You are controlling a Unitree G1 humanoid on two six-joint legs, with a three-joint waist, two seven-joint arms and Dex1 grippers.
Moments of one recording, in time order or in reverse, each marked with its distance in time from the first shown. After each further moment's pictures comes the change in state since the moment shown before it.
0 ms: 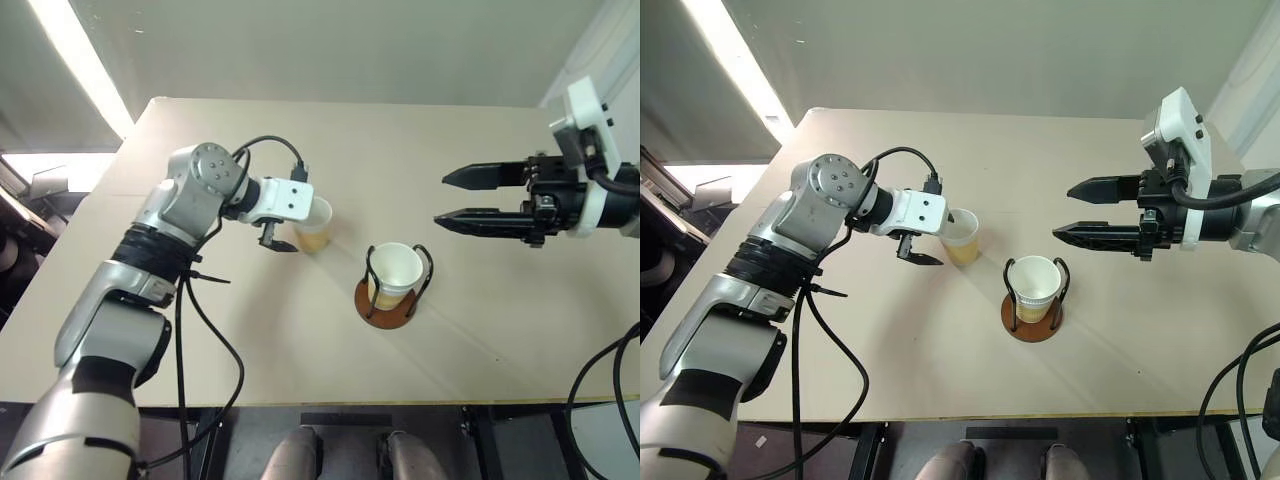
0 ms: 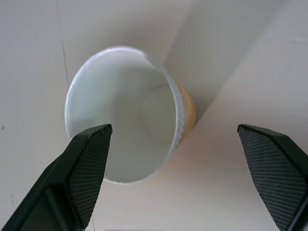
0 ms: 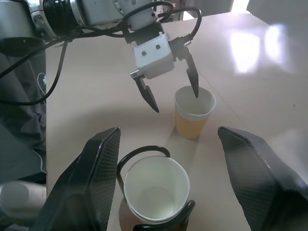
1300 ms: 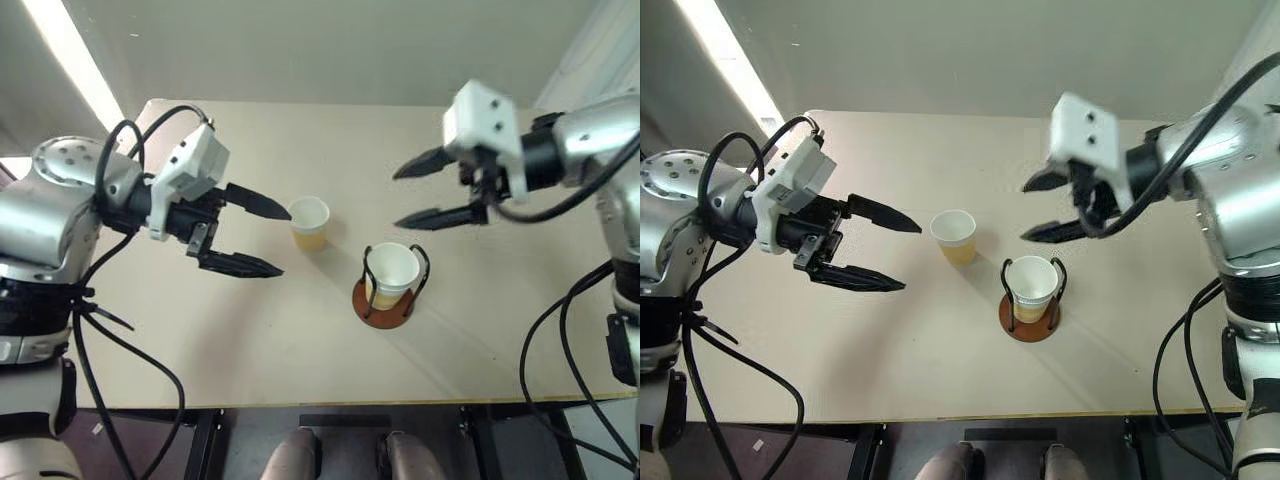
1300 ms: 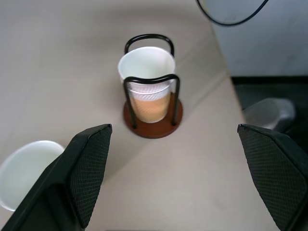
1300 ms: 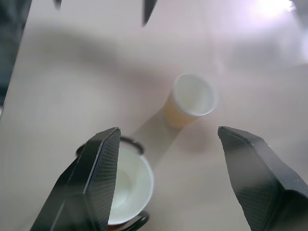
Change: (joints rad) left arm 0.260 0.343 0.358 -0.648 -0.768 0.671 -0.185; right arm -0.274 0.141 0.282 0.131 -0.503 -0.188 0.307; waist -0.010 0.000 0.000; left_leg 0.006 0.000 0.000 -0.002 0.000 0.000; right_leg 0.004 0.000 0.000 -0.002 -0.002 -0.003
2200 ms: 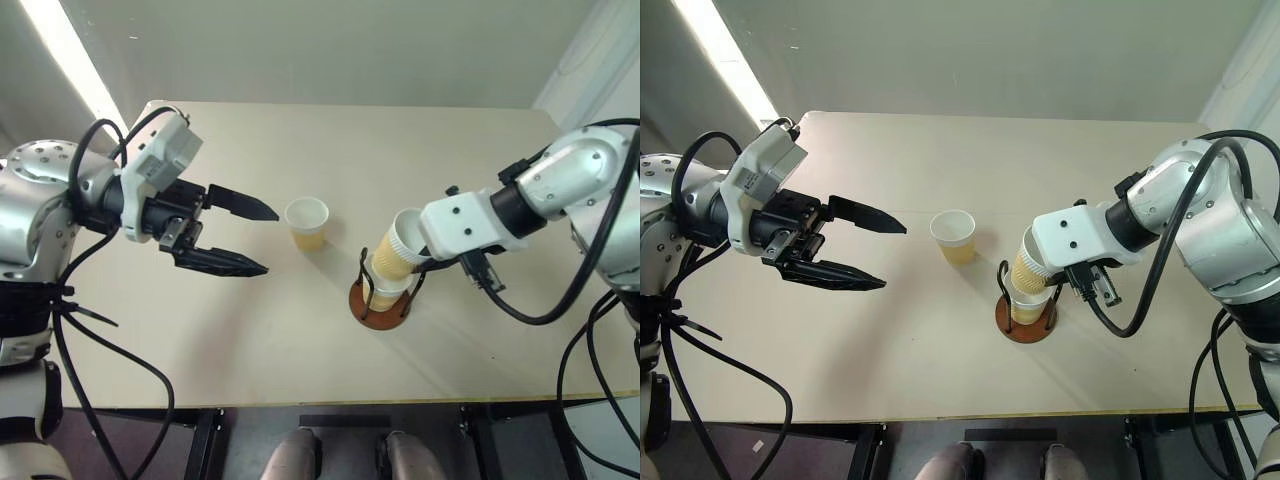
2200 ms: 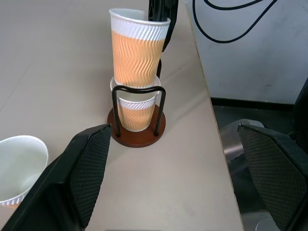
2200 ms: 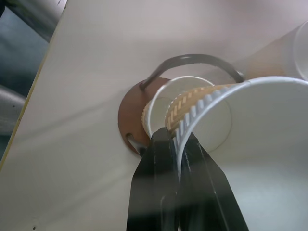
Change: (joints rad) left arm 0.037 0.063 0.055 0.044 -0.151 0.126 -0.063; right arm 0.062 -0.138 0.343 -0.081 -0.214 -0.403 0.252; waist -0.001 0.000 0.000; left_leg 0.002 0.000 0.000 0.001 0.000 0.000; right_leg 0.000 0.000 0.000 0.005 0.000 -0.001
